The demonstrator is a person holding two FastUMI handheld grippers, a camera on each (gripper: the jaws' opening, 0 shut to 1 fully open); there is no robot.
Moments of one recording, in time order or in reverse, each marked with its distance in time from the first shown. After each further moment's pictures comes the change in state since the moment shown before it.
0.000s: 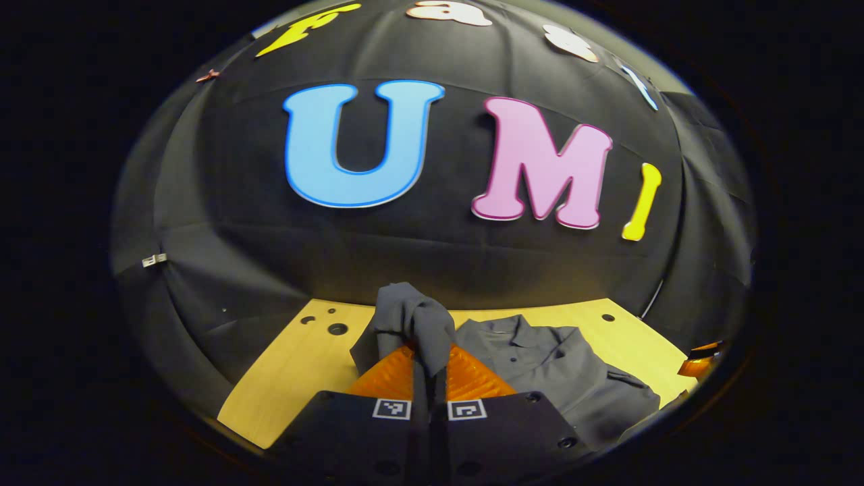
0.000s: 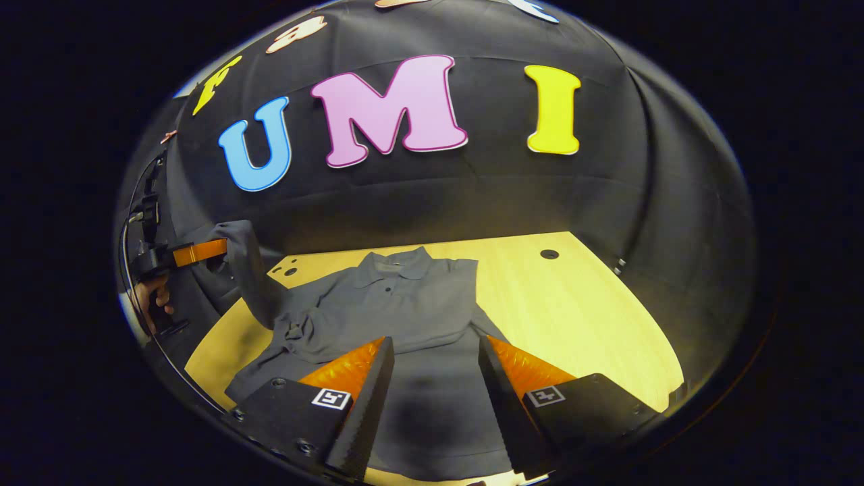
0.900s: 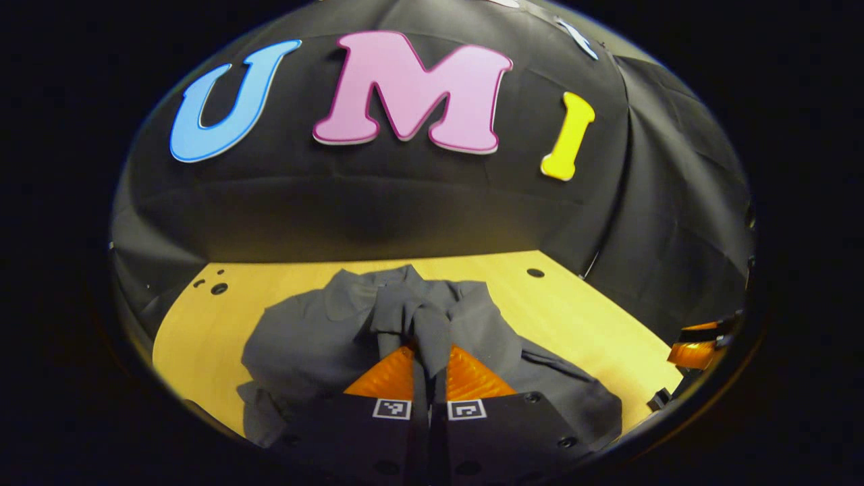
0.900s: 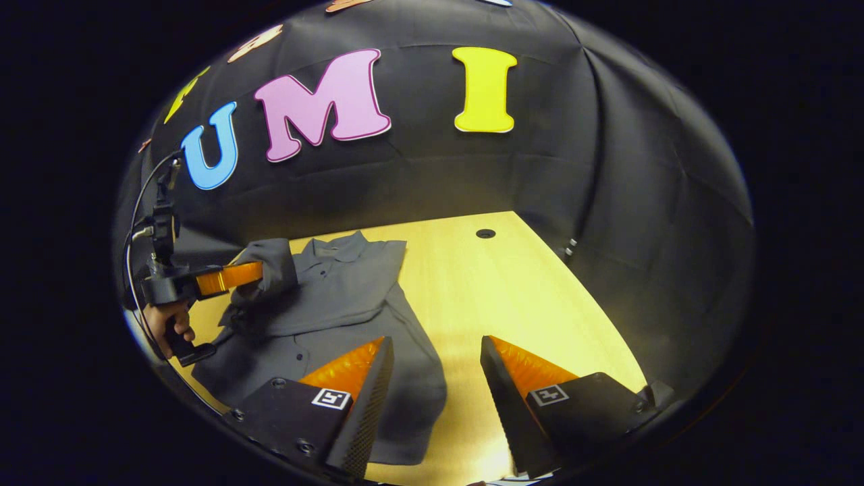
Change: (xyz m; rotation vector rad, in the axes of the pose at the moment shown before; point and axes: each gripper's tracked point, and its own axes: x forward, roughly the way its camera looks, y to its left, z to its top) left arm 0.061 -0.216 -0.118 0.053 0.210 -0.198; right arm -0.023 -0.131 -0.030 0.031 0.068 -0.113
